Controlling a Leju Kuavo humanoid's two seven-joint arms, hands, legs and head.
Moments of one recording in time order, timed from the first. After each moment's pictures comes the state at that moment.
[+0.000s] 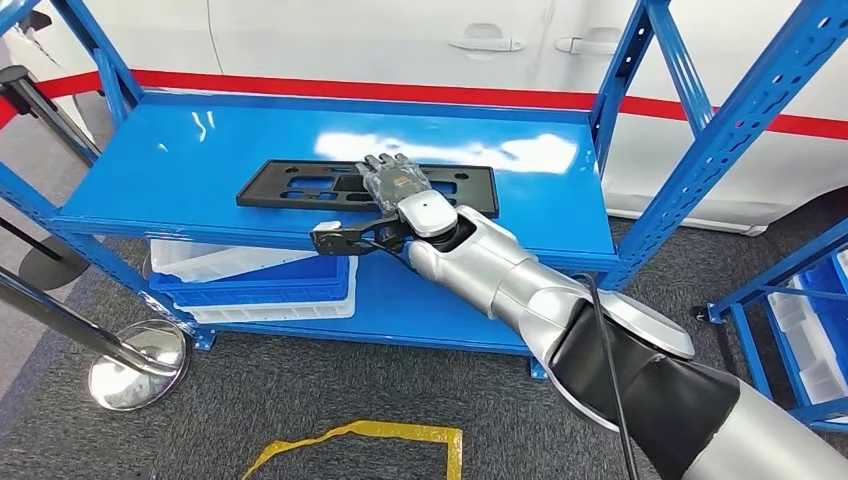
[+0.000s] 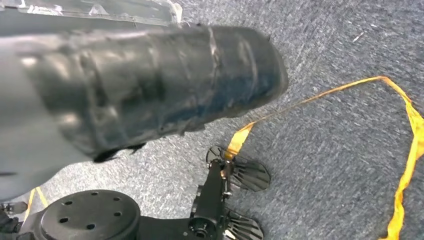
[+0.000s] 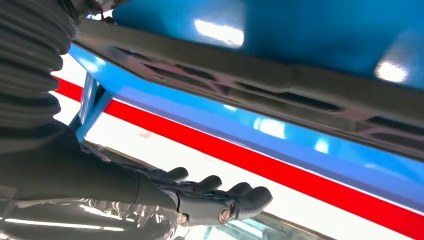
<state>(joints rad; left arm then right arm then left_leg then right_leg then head) -0.07 0.14 -0.13 -0.18 0.44 0.28 0.06 -1.06 0.04 1.05 -0.31 0.88 0.20 0.07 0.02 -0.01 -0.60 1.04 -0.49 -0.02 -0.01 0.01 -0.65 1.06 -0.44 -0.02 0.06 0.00</state>
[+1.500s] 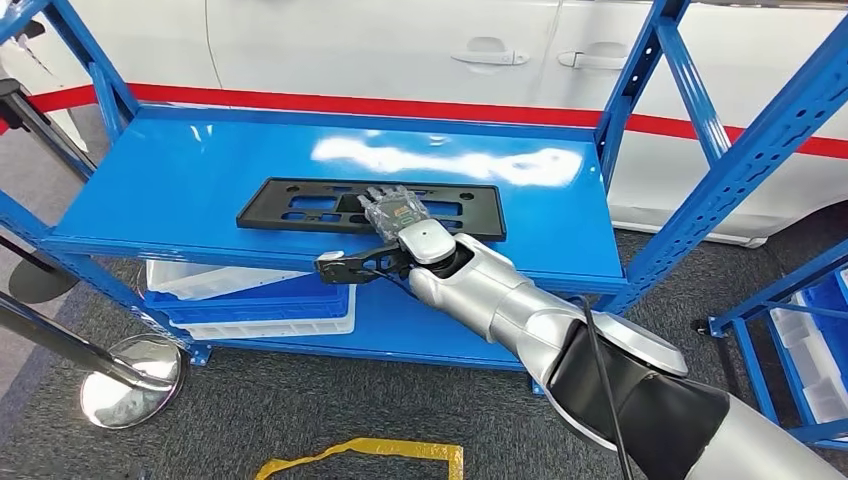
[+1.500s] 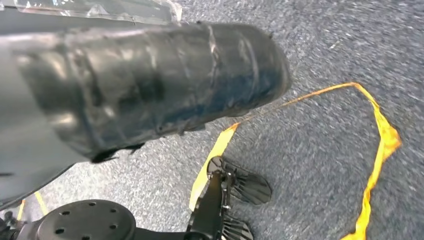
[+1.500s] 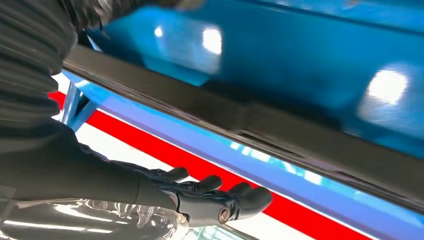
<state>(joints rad) -0.08 0.15 -0.13 -0.17 0.46 0.30 0.06 -0.98 0.04 1.05 -0.31 0.89 0.20 0.07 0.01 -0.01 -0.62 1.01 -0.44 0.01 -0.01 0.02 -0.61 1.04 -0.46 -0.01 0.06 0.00</state>
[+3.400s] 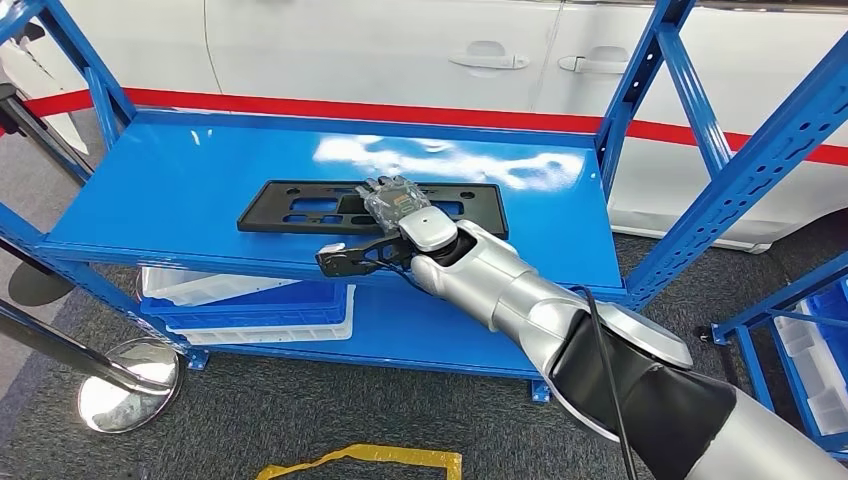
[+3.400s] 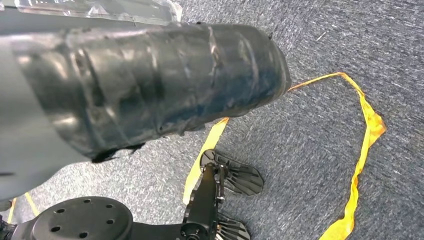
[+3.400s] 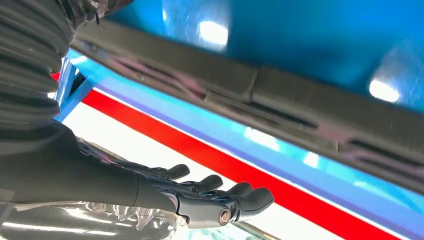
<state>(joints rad) -0.07 0.15 -0.13 -0.17 0.46 0.27 0.03 -1.02 0.04 1.04 -0.30 0.91 0.25 0.03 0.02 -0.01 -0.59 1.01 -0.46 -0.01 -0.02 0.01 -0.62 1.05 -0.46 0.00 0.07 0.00</state>
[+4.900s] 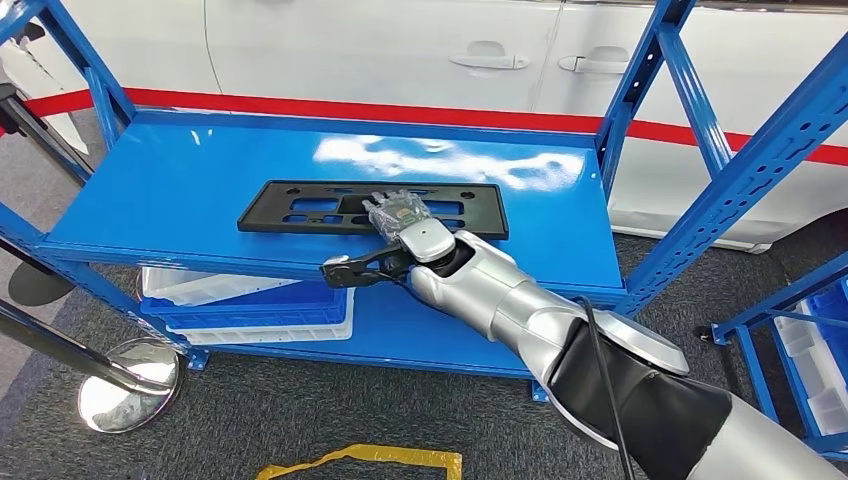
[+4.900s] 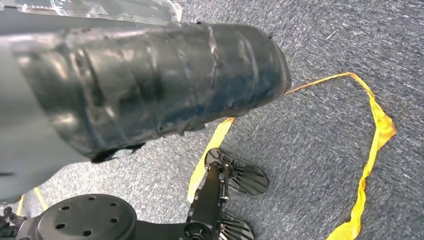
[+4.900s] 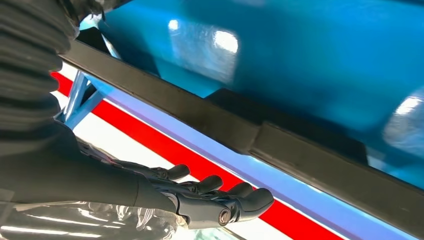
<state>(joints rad) -0.07 0.15 -0.13 -0.17 0.47 0.28 0.05 -0.99 0.04 1.04 -0.30 0.94 0.27 0.08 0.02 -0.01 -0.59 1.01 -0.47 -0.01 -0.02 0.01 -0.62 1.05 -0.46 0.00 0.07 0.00</state>
